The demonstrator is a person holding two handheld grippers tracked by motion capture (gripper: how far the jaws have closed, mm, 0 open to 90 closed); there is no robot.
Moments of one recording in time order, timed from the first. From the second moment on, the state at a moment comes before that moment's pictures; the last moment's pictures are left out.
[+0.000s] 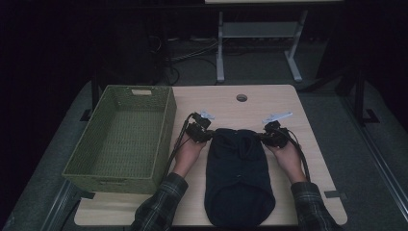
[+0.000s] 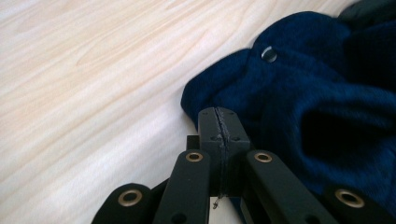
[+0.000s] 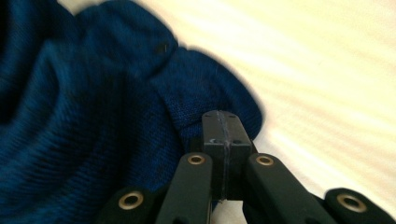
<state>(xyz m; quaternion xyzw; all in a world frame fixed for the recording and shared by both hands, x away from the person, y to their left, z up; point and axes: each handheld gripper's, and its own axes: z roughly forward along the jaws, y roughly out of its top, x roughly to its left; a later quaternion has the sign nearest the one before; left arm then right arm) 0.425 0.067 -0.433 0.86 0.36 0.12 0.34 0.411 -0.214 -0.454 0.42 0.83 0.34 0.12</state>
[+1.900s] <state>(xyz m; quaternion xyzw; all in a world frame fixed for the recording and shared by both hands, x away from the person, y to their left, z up) 0.471 0.059 -0.454 0.88 0.34 0.04 0.32 0.448 -0.212 -0.462 0.42 0.84 0.33 0.07</state>
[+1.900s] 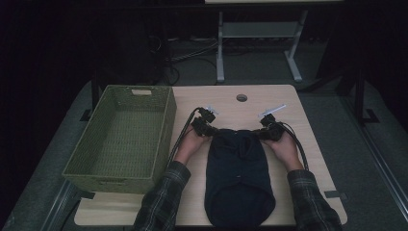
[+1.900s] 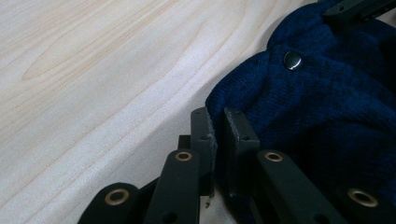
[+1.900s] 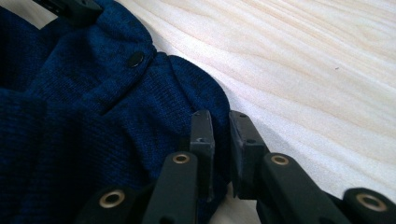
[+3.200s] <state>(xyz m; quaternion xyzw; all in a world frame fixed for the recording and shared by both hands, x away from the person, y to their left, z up) 0.433 0.068 -0.350 0.85 0.29 0.19 0.40 0.418 -0.216 -0.361 0.37 0.82 0.40 0.19</state>
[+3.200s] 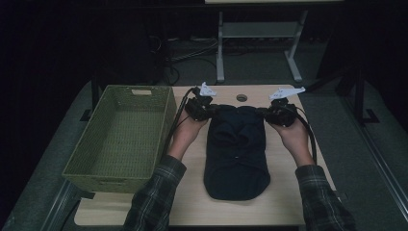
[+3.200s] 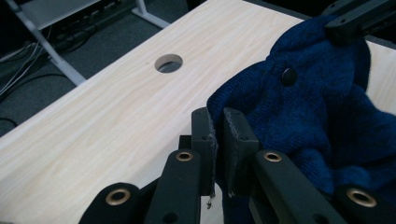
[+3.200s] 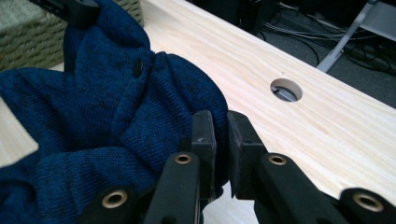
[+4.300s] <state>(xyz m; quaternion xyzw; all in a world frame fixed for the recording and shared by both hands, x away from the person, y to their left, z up) 0.360 0.086 -0.382 0.87 0.27 0.11 0.40 0.335 -0.217 -0.397 0.34 0.83 0.42 0.14</state>
